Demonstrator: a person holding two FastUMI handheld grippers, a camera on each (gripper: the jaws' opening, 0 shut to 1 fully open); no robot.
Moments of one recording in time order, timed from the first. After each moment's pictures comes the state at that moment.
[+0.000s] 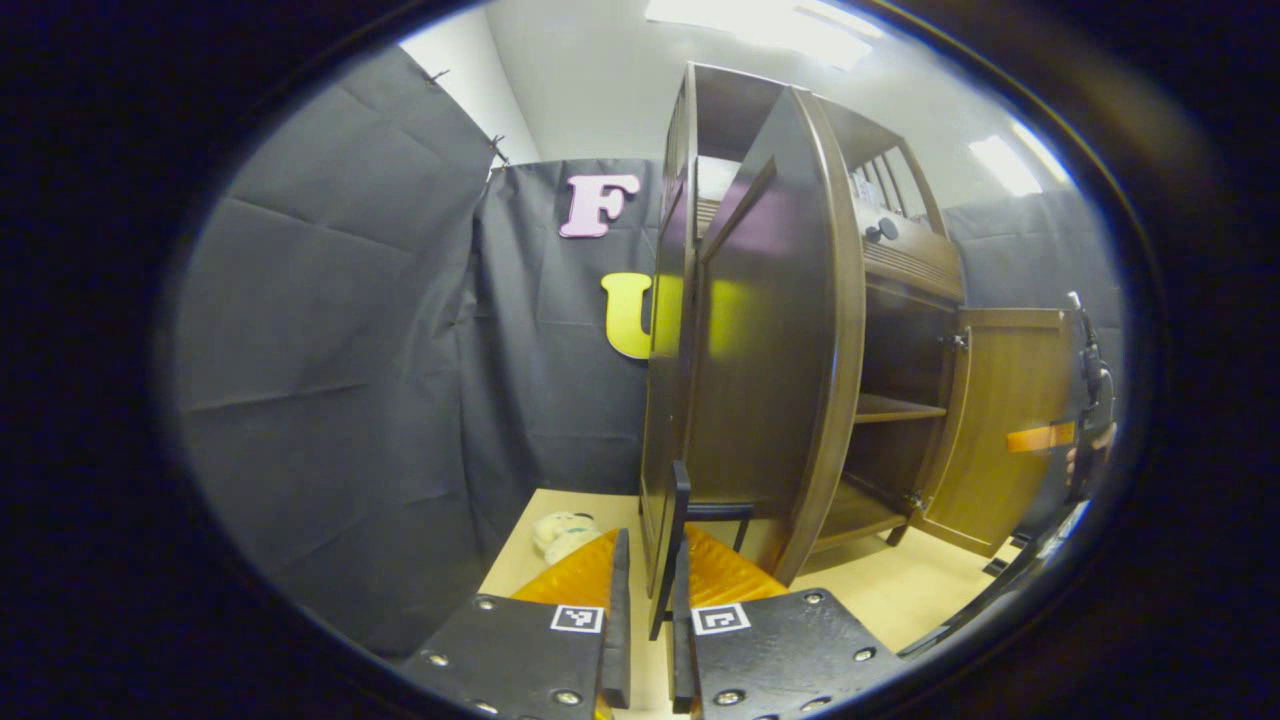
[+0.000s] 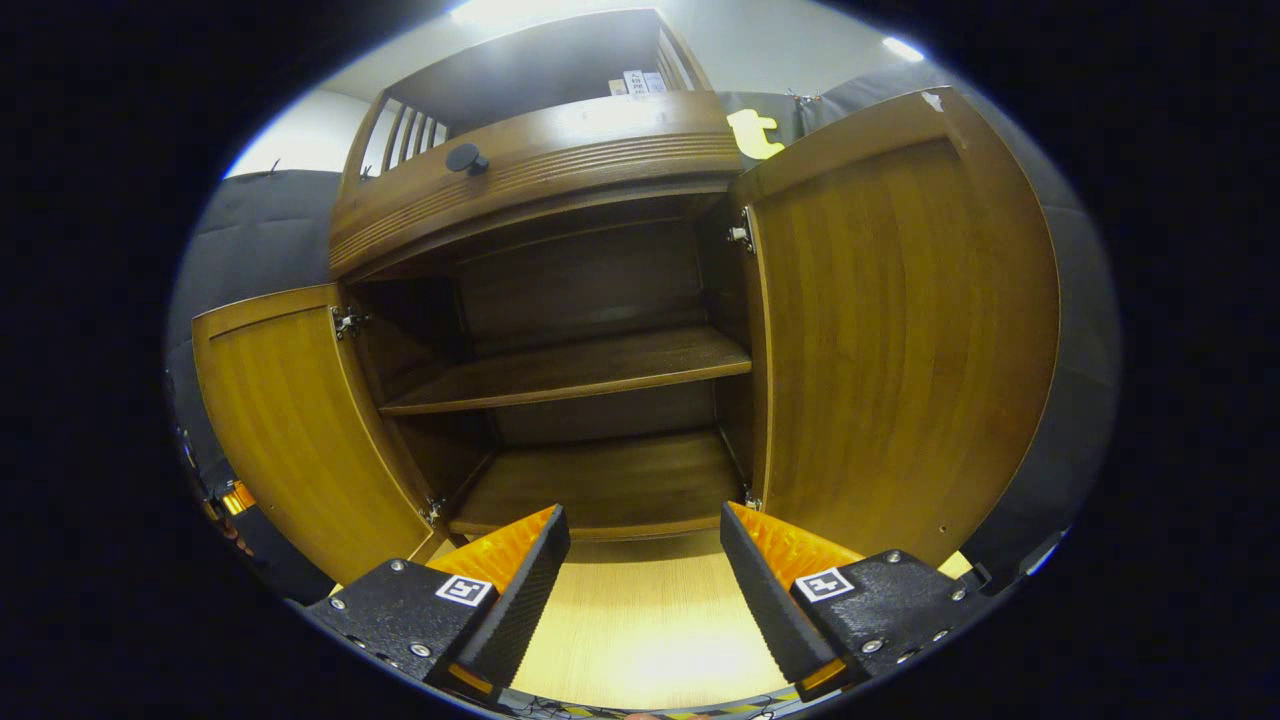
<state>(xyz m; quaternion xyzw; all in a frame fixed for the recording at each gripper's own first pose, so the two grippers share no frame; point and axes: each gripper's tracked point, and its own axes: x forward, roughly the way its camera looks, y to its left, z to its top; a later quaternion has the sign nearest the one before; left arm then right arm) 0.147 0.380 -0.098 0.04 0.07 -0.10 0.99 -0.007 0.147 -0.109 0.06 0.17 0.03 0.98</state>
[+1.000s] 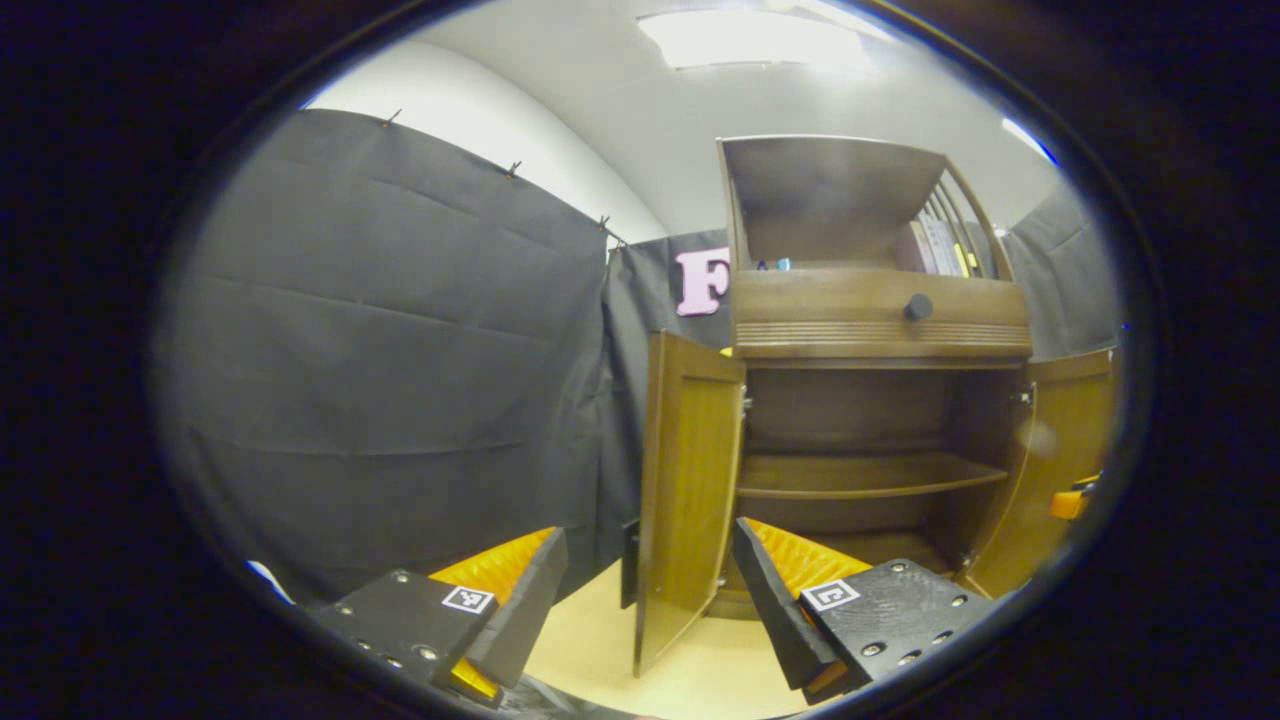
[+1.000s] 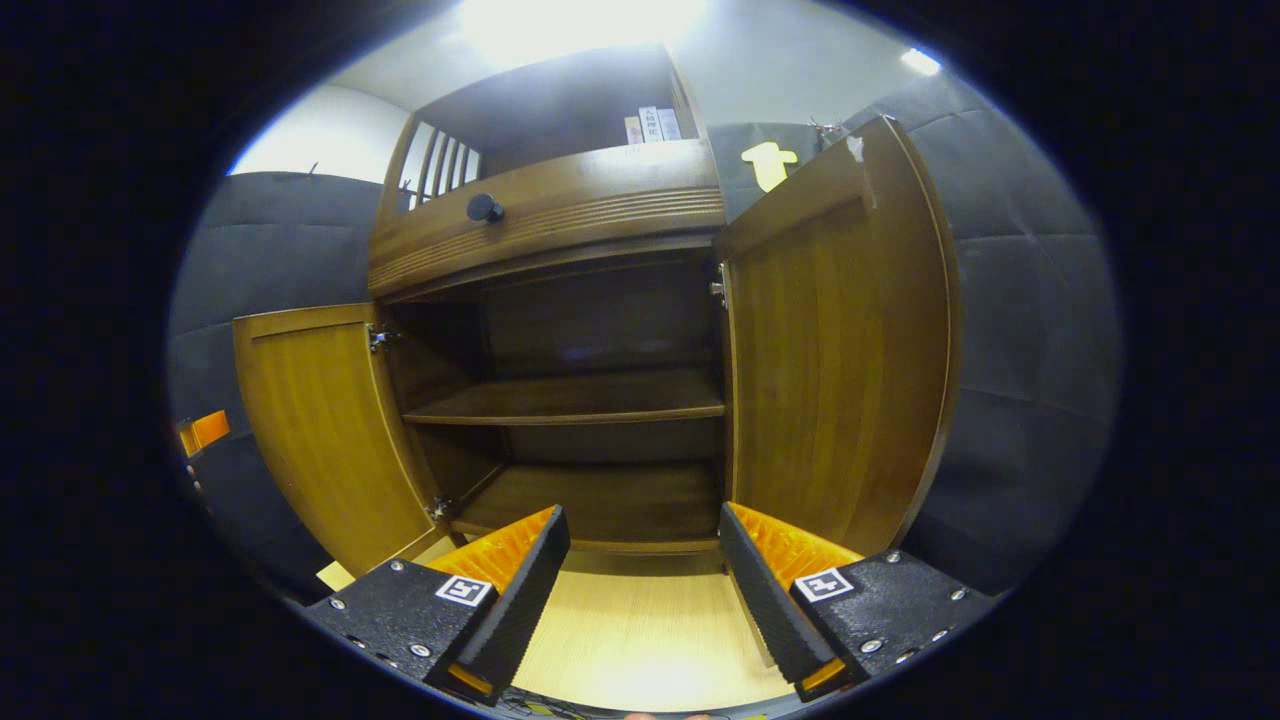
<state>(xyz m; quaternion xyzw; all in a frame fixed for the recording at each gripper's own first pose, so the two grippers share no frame) 0.014 0.300 0.031 0.04 -0.03 0.13 0.99 -0.038 0.100 -0.071 0.03 0.12 0.10 0.99</state>
